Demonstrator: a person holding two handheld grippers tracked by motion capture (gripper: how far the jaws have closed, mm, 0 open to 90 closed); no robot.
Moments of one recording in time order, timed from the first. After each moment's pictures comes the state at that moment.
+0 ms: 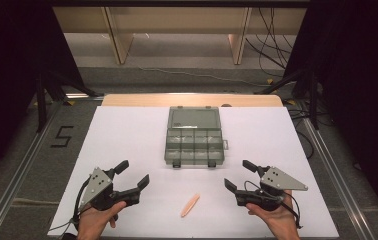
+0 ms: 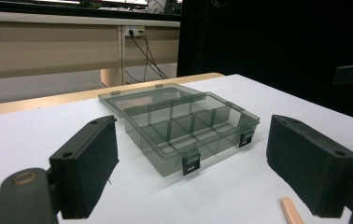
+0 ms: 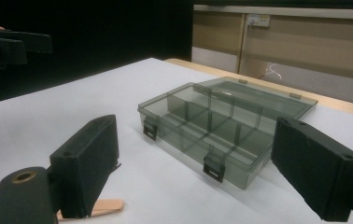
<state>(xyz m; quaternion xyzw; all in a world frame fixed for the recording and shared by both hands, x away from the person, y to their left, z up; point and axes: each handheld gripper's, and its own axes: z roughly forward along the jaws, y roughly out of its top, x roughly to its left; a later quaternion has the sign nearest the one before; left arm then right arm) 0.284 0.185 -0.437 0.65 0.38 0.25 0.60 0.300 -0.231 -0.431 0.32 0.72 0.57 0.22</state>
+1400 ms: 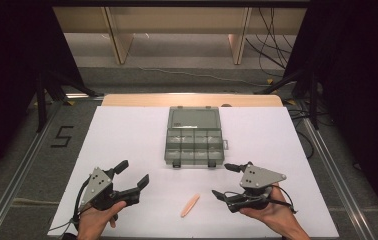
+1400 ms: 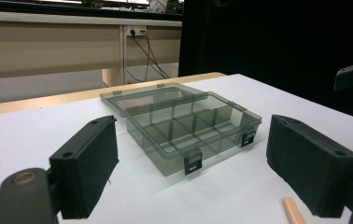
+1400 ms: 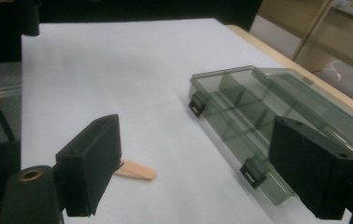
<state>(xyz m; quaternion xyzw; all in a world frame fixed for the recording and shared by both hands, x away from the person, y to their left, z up) 0.285 0.185 -0.437 0.65 0.39 0.26 0.60 0.308 -0.202 -0.411 0.17 0.83 0.49 0.19</state>
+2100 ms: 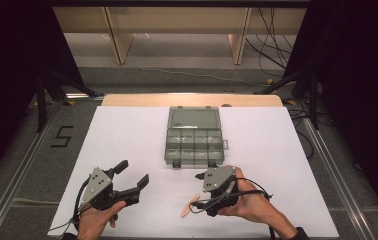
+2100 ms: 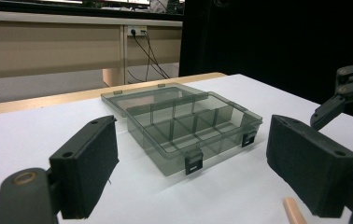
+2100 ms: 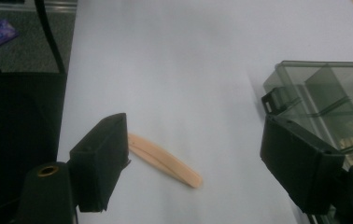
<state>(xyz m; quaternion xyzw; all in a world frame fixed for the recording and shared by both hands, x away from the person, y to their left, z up) 0.285 0.185 -0.437 0.65 0.39 0.26 0.60 0.323 -0.133 -0.411 0.04 0.92 0.37 0.11</state>
